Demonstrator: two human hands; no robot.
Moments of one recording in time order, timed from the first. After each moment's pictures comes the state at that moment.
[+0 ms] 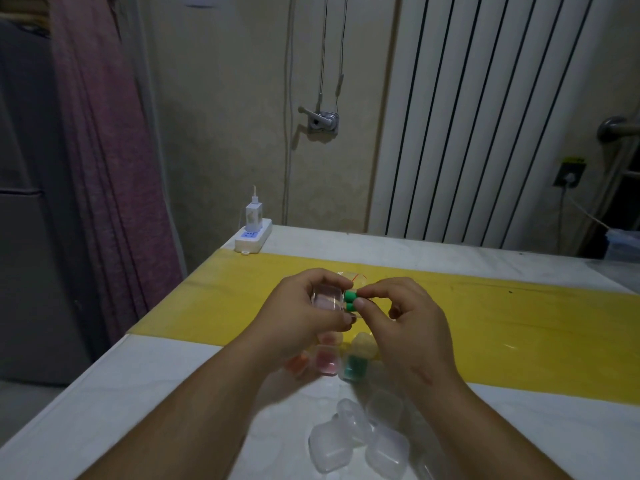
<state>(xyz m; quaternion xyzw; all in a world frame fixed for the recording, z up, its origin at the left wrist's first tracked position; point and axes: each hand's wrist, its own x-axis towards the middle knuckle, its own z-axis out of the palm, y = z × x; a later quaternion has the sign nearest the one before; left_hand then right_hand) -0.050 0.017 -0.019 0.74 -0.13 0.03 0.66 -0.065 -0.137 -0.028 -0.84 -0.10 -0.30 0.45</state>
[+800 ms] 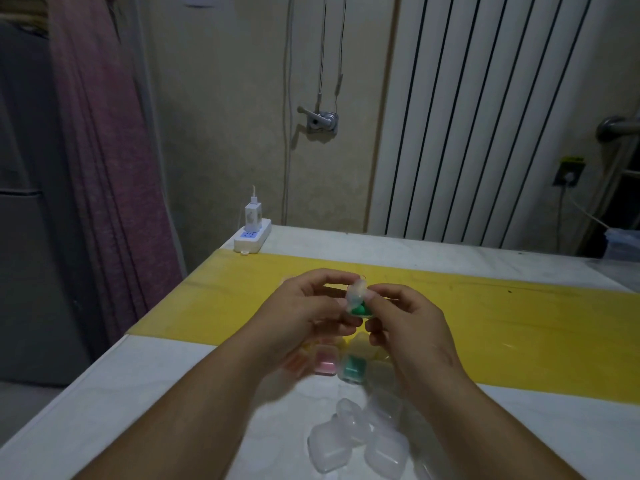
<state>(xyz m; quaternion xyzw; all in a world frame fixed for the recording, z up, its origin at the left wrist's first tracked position) -0.050 0.020 -0.017 0.64 -0.16 -0.09 0.75 -0.064 -0.135 -0.026 -0.69 0.02 -0.12 0.72</state>
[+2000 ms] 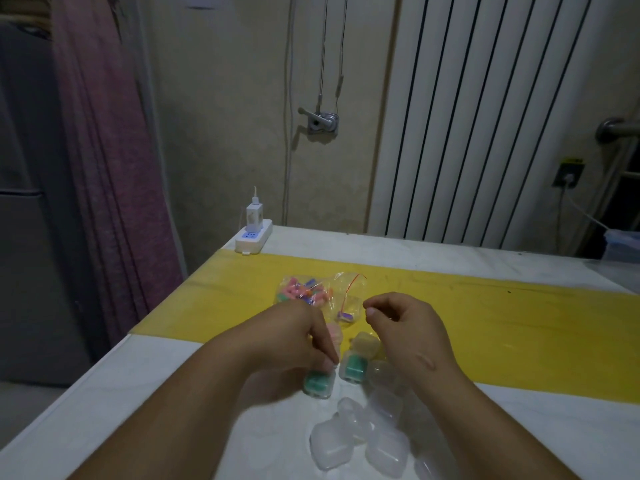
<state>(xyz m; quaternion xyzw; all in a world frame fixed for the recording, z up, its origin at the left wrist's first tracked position) -0.039 0.040 -0.026 0.92 -0.25 -0.06 0.29 -0.052 -0.146 -0.038 -0.86 -0.03 -0.17 0.48</state>
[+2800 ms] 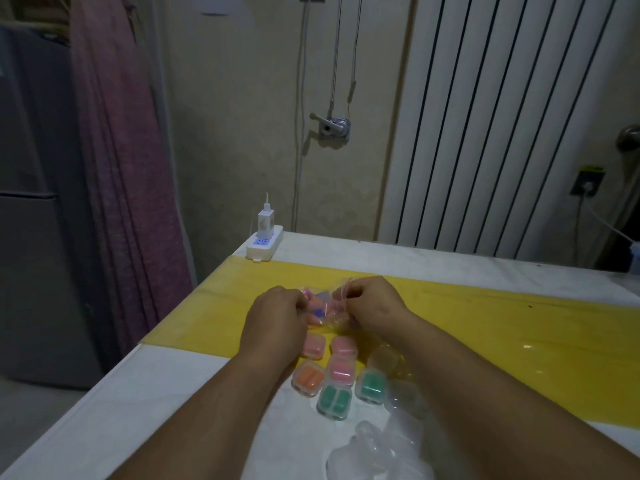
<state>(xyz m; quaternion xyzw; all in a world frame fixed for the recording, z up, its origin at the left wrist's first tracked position) 0.000 0.048 -0.057 0.93 0.02 0.23 0.29 0.034 -0.105 -0.028 -0.90 -0.08 -0.02 0.42</state>
